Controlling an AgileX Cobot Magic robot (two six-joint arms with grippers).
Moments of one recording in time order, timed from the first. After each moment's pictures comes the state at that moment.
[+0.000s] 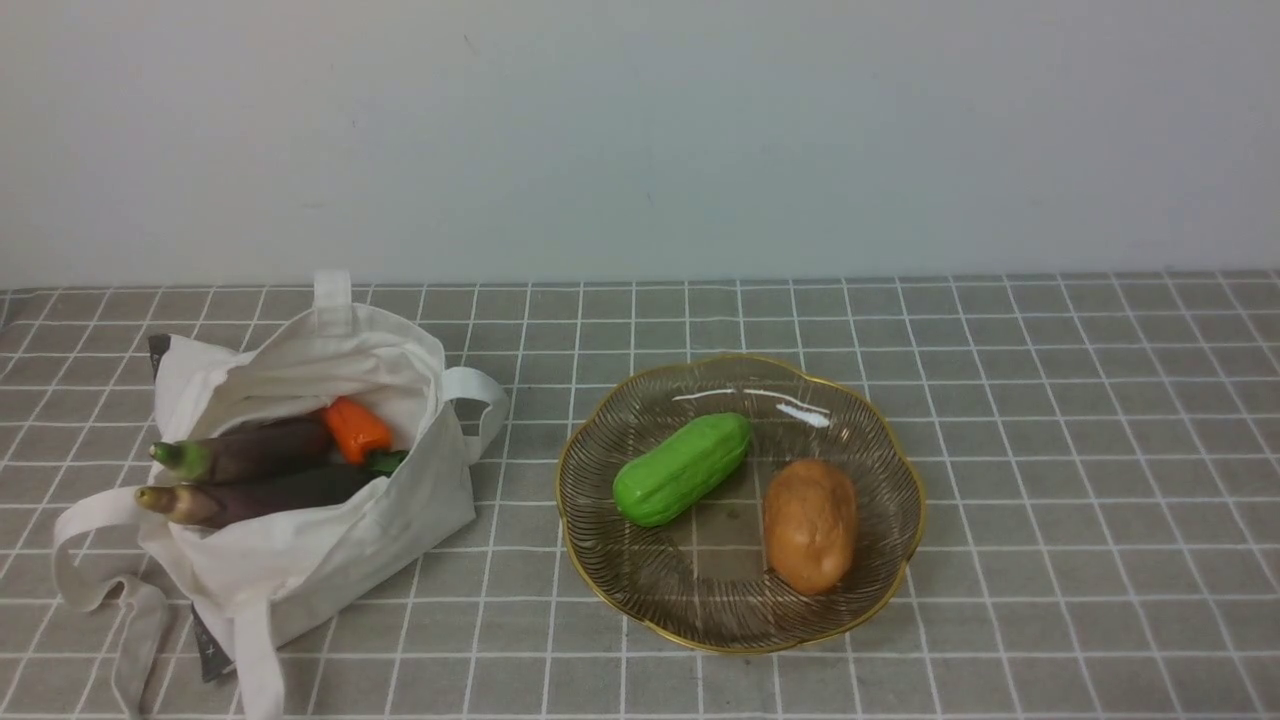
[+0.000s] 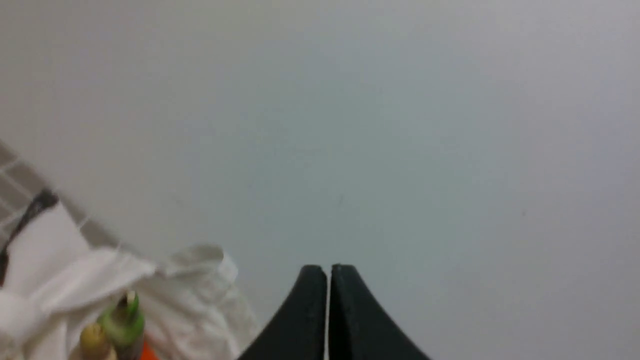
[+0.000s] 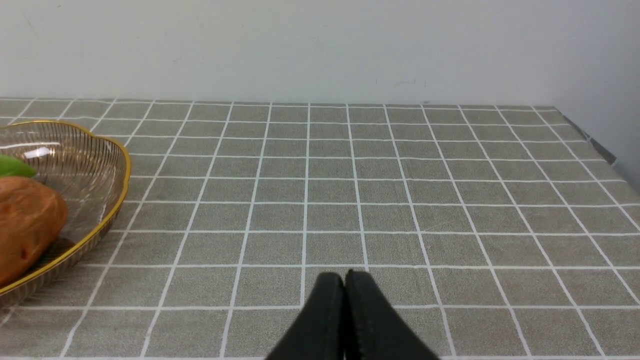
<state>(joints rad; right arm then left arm) -0.05 -0.02 0.02 -0.03 0.39 0.01 -0.11 -0.01 0.03 -0.67 -0.23 -0.16</state>
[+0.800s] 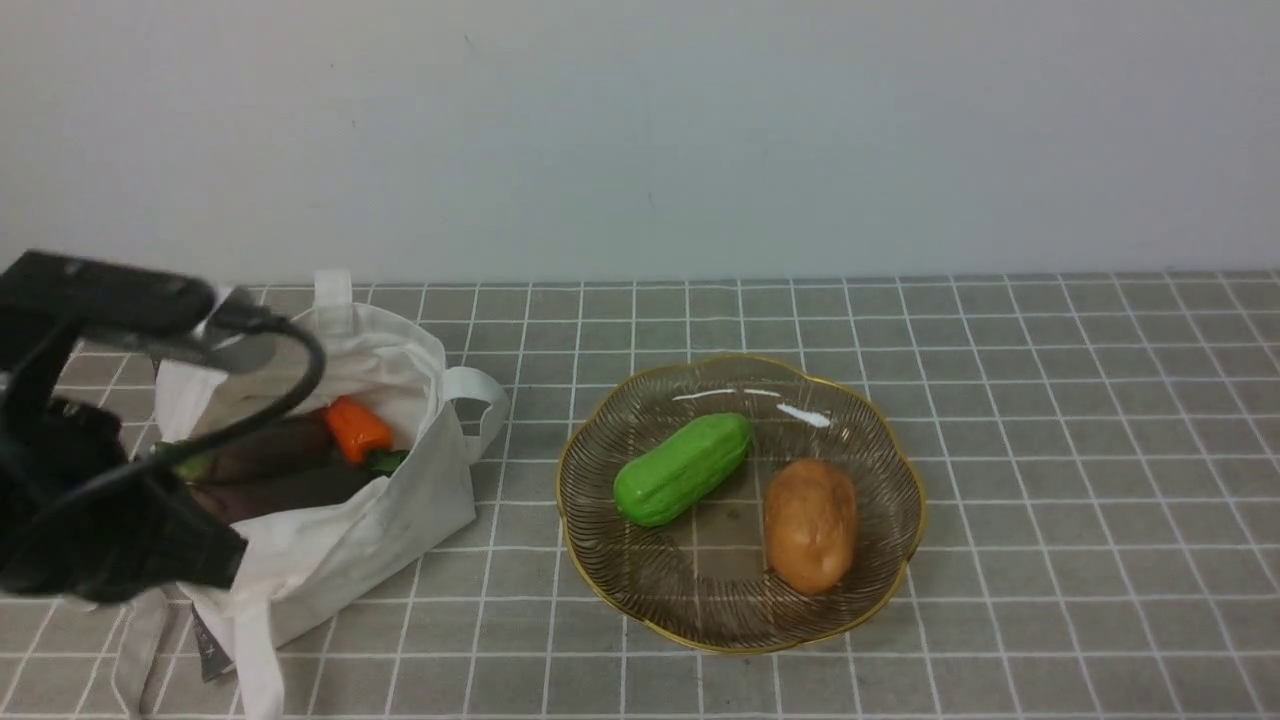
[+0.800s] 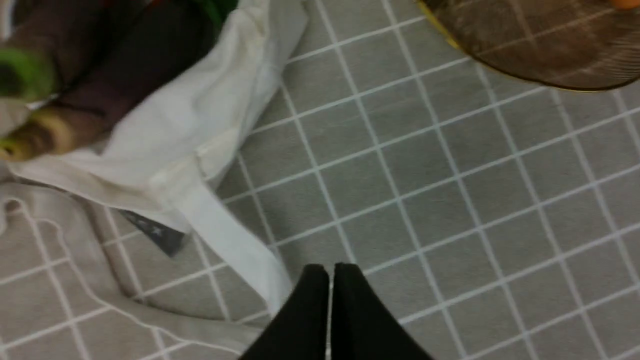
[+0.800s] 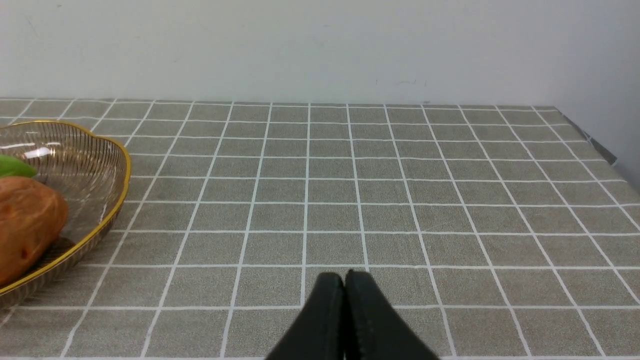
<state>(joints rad) -0.05 -0.02 0.02 -0.03 0.39 0.01 -0.11 1.14 -0.96 -0.22 1.04 0.28</state>
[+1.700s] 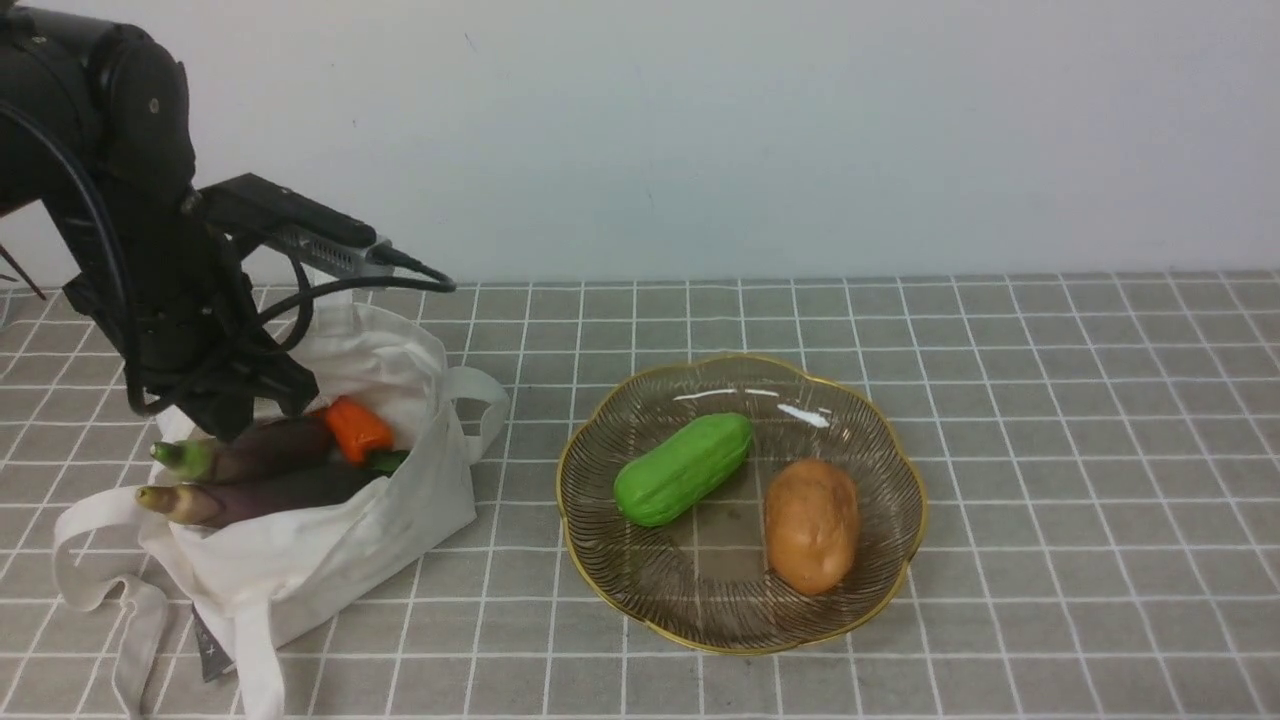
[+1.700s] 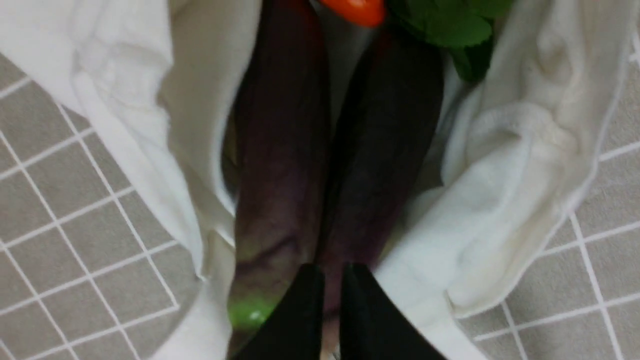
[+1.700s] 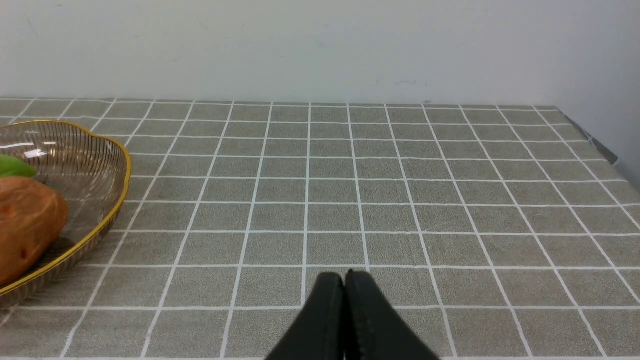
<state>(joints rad) -0.05 -0.02 0.02 -0.03 0.39 0.01 -0.11 1.75 -1.41 0.11 1.13 0.27</state>
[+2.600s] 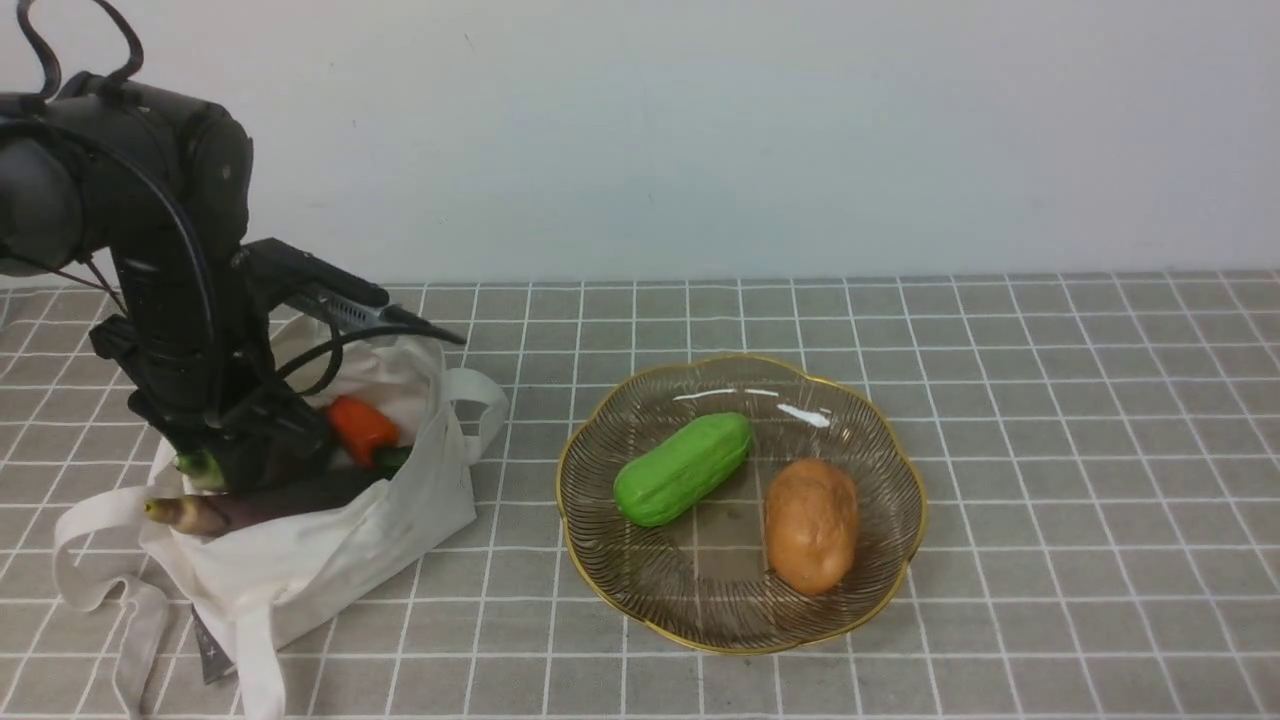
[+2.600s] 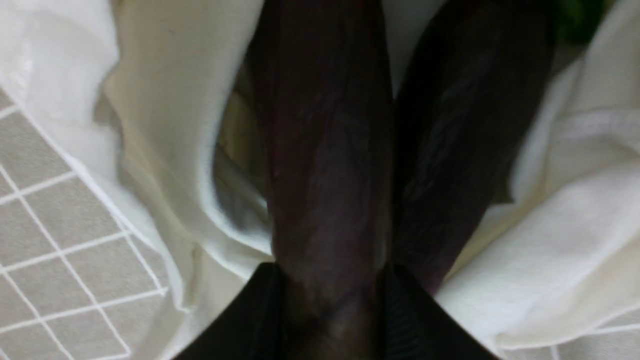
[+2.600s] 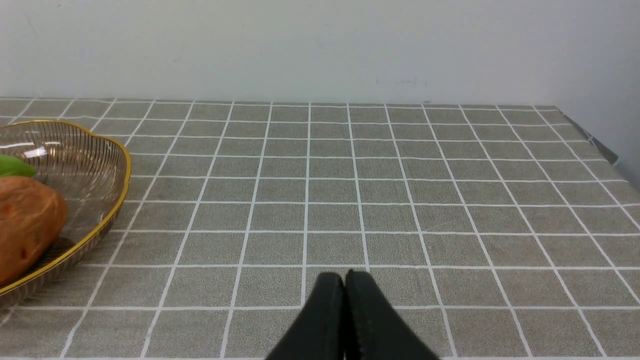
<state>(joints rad) -0.05 -0.02 0.02 -0.03 0.39 0.01 -0.12 1.88 -1.43 0.17 1.19 0.19</state>
